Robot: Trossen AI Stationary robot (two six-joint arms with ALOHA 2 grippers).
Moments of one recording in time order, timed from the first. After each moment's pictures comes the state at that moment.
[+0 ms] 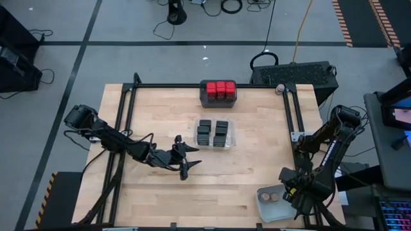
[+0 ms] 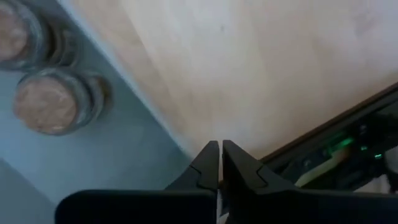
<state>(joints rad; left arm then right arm) -0.39 1.51 0.65 0.52 -0.52 -0.25 1.11 1.44 0.98 -1.27 0.12 1.61</state>
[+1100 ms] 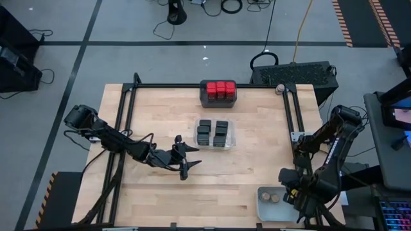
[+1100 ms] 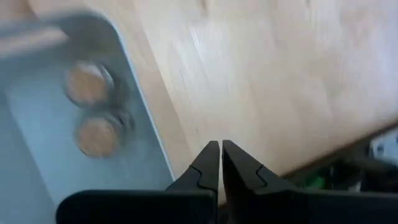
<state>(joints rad) -0.39 1.51 0.65 0.52 -0.52 -0.23 1.10 1.44 1.14 -1.39 0.26 1.50</state>
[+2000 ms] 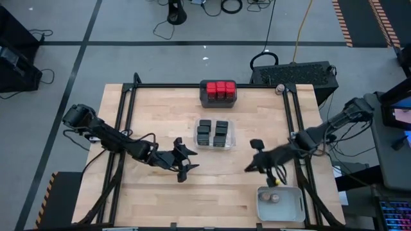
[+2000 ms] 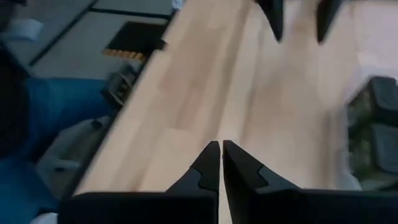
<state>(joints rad) -0.39 1.48 0.72 0.25 -0.42 -0.35 0.51 1.09 0.86 -0.39 0.11 0.24</state>
